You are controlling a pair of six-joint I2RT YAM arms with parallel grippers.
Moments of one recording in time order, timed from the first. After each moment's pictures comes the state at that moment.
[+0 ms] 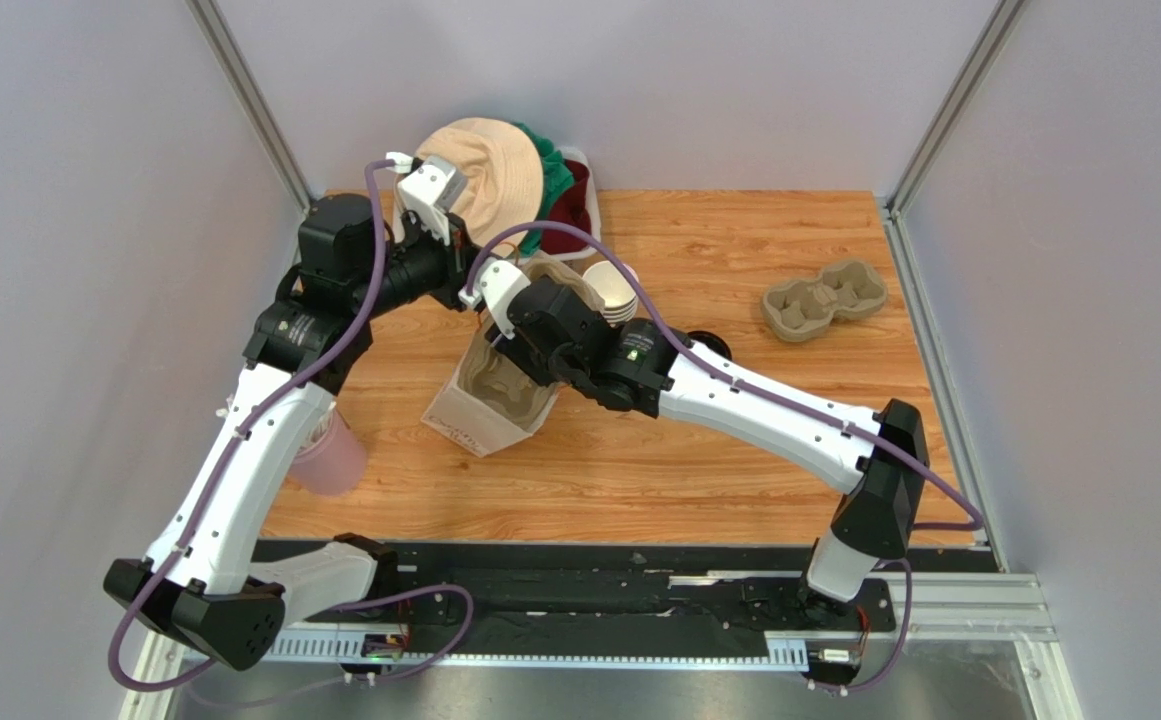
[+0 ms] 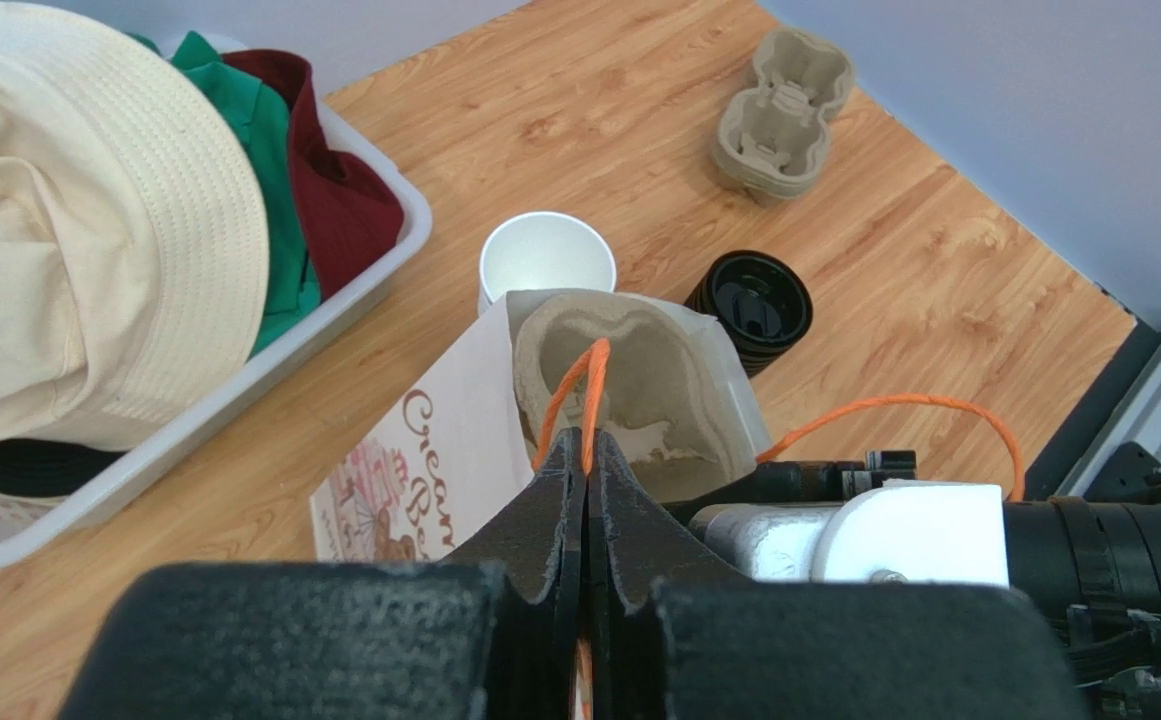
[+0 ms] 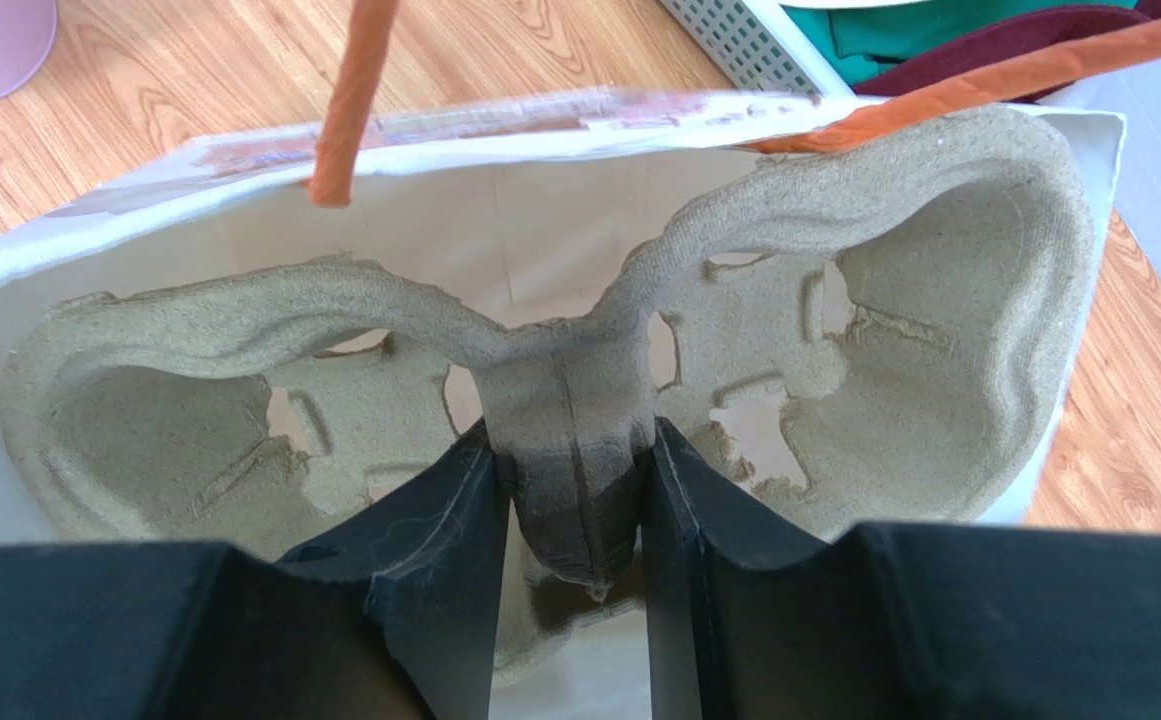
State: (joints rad) left arm -0.37 1.15 1.40 -0.51 0.42 -0.05; right arm 1.10 1.70 1.66 -0.58 0.35 -0.09
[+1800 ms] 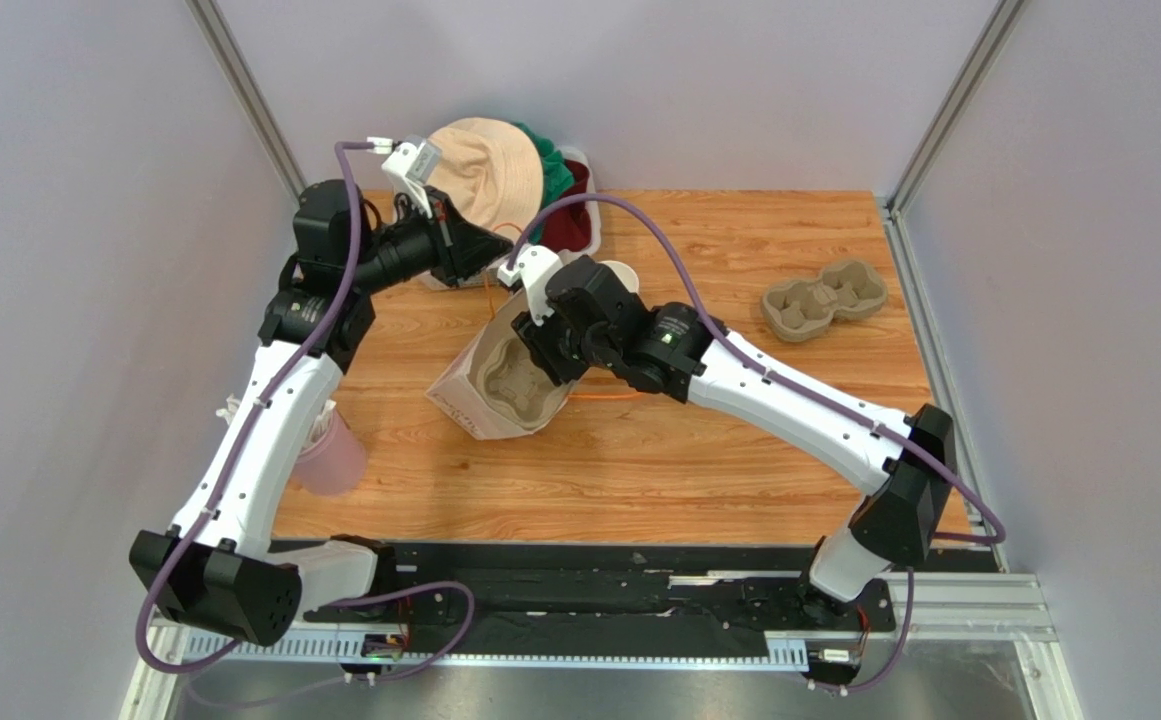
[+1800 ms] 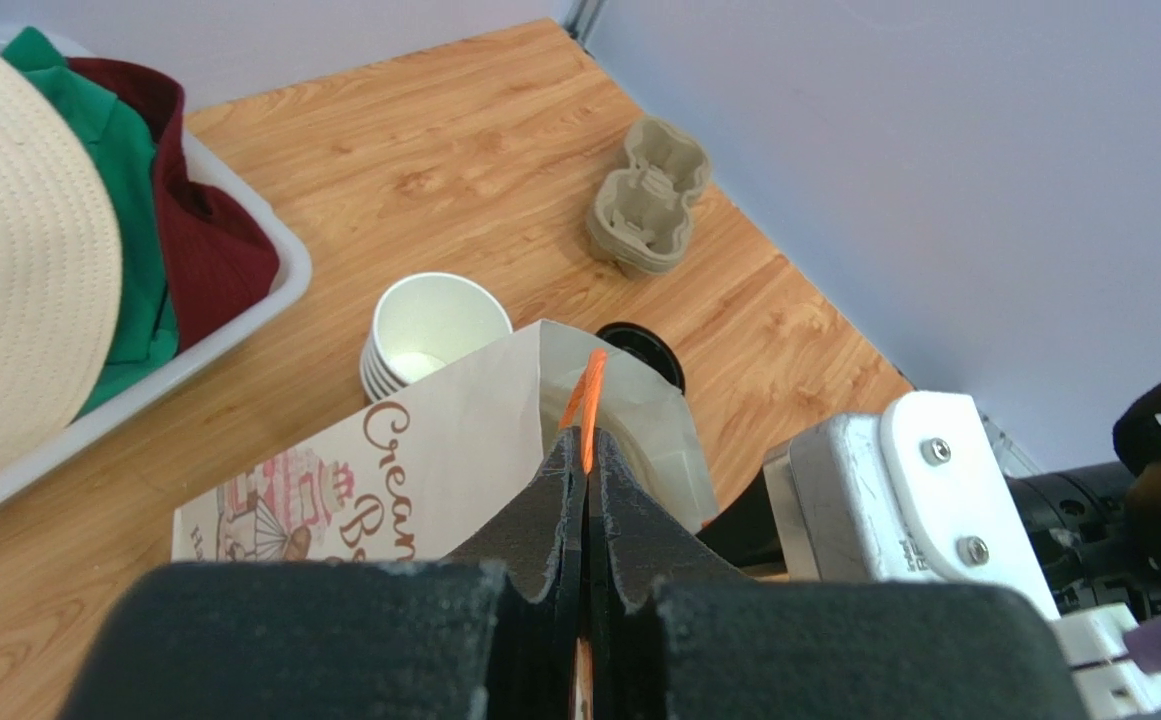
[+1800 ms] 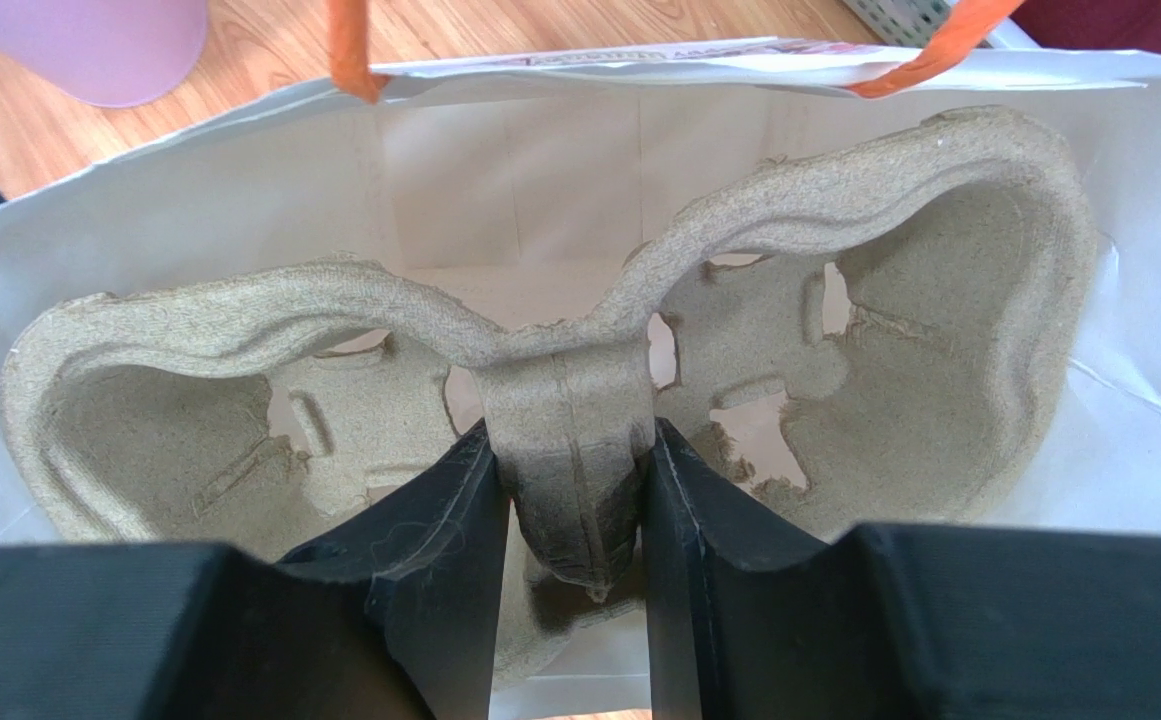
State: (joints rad) left arm -0.23 1.21 1.33 -0.27 0.69 -0.31; right arm 1.00 1.61 1.59 -0.61 0.12 0.04
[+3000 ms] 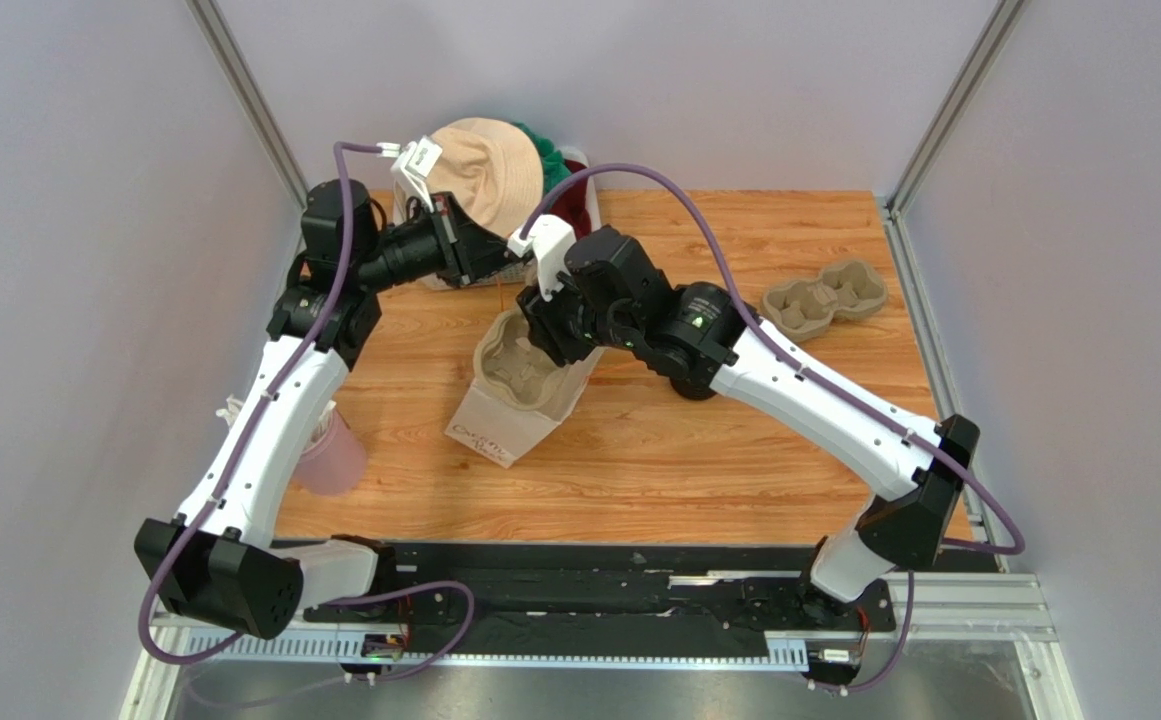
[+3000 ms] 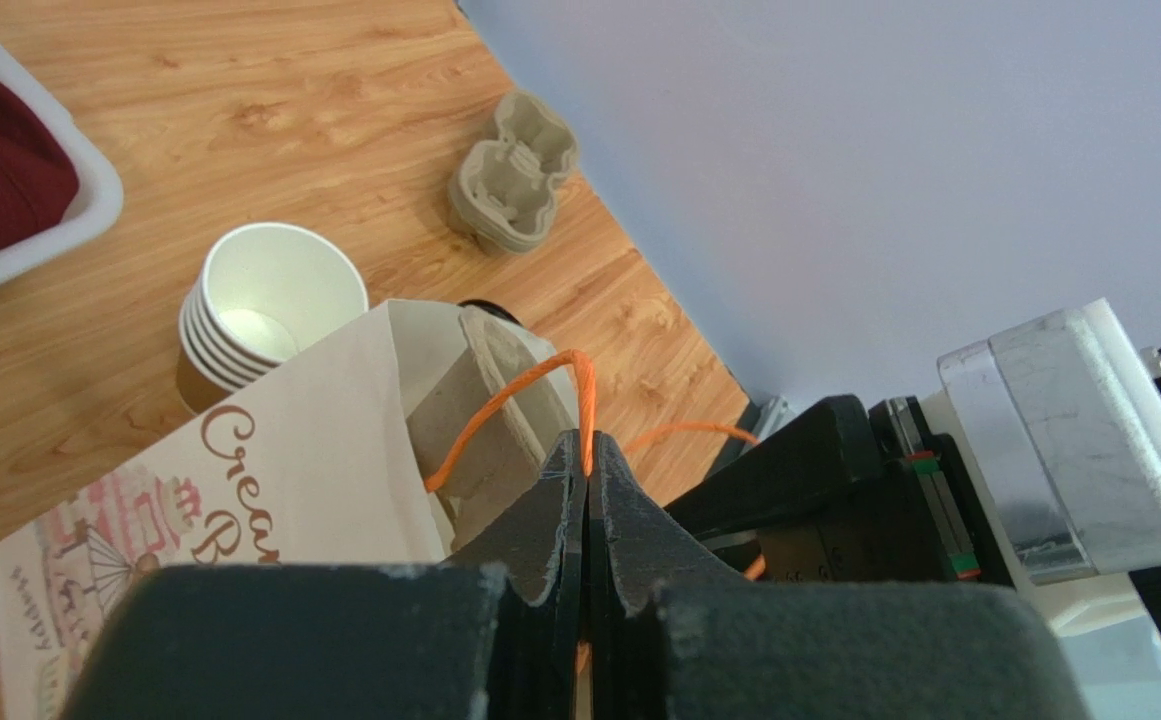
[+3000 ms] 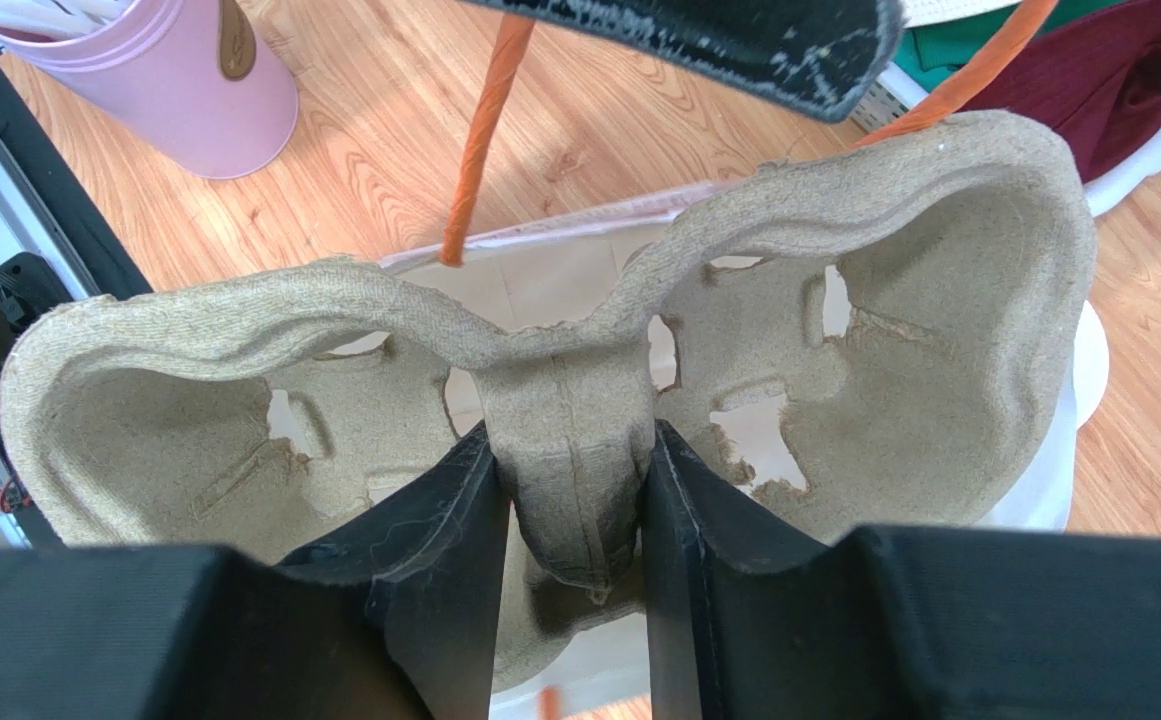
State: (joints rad) left arm -0.24 1.24 1.31 -0.22 0.78 -0.57; right arm 0.98 1.59 1.73 -0.69 0.06 0.04
